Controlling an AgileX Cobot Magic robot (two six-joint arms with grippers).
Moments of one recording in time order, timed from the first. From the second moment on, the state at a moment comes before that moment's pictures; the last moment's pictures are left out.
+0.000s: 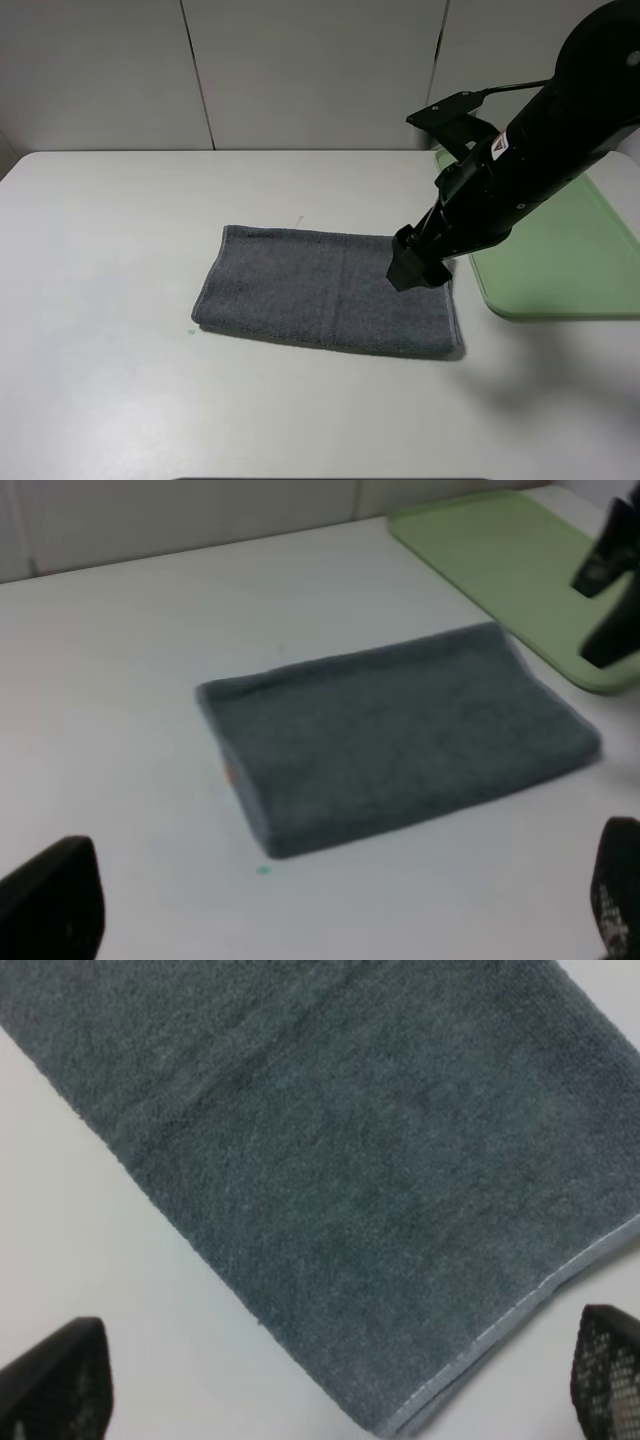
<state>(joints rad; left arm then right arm) -0.51 0.00 -0.47 0.02 0.83 -0.13 0.54 1.49 -0.91 0.16 0.69 -0.31</state>
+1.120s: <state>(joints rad) -0.51 -0.01 -0.49 0.10 1.06 -0.17 0.54 1.49 -0.91 0.21 0.69 -0.31</state>
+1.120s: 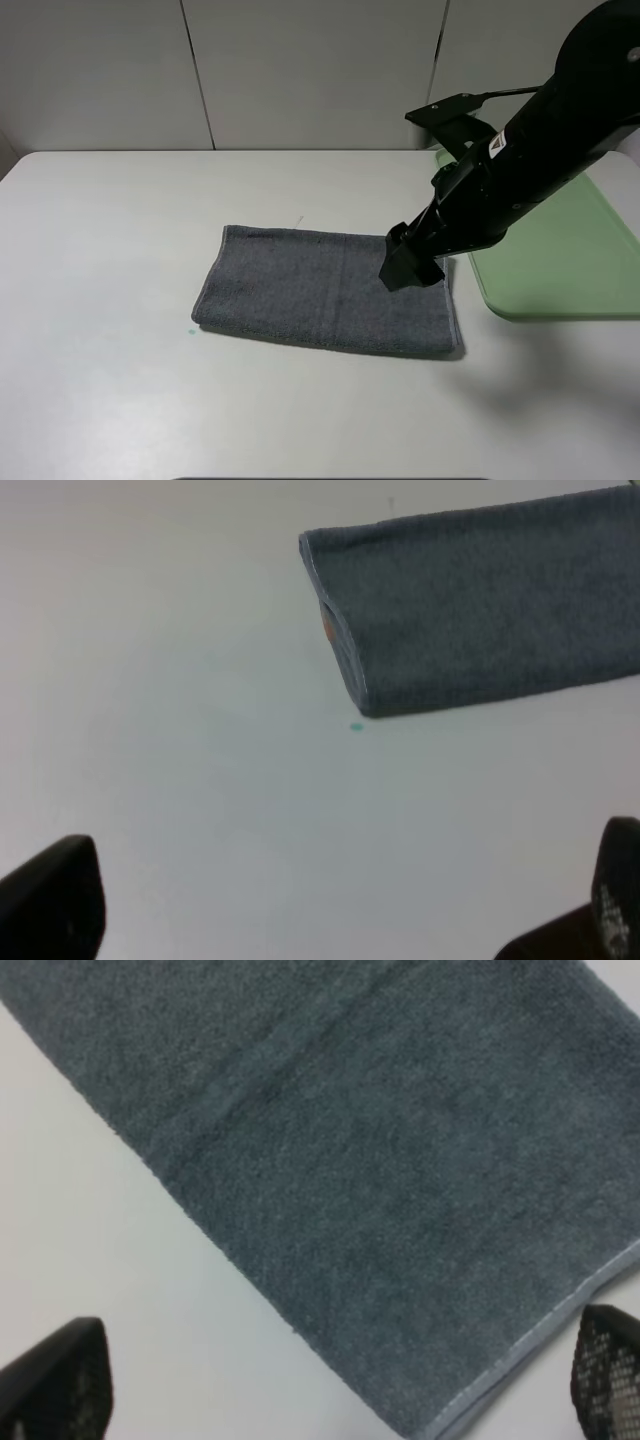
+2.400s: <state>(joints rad) -0.04 -0.01 -0.49 0.10 1.06 -0.17 0.54 1.49 -0.91 0.23 0.71 -0.20</state>
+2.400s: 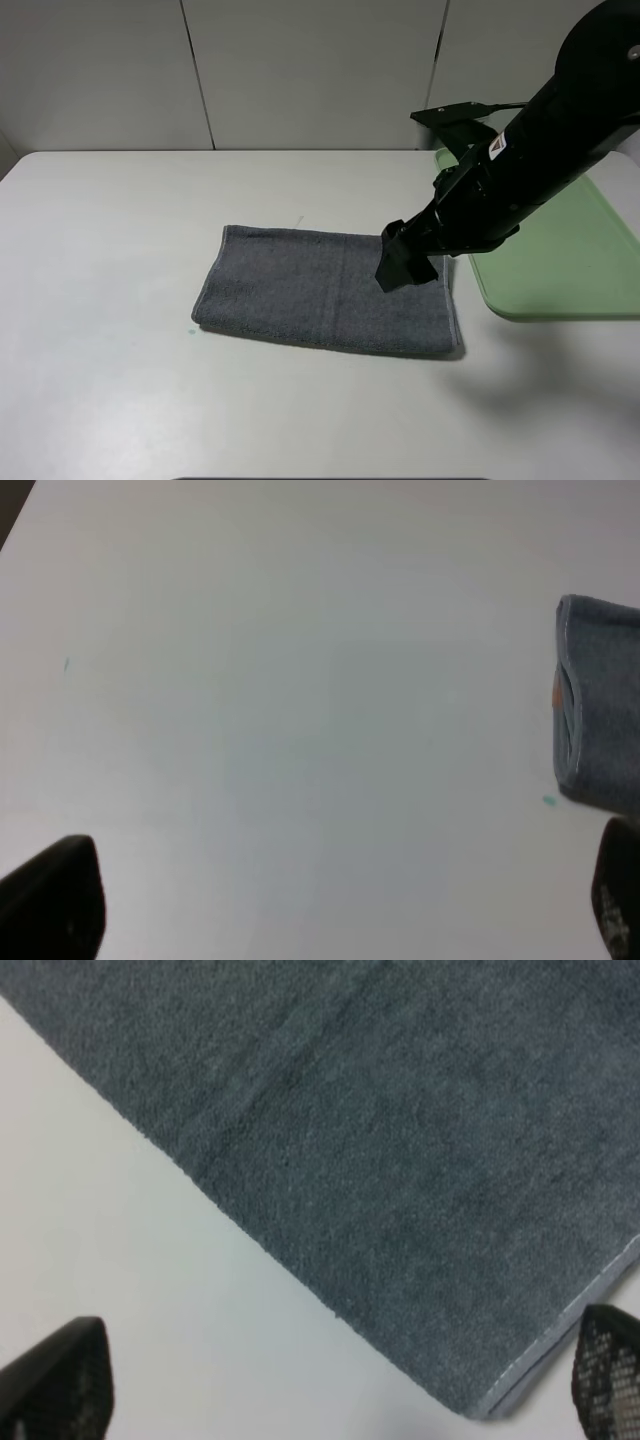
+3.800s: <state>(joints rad) -0.04 -0.01 -0.49 0.10 1.06 -0.17 0.54 1.68 -0.91 0.03 0.63 0.61</state>
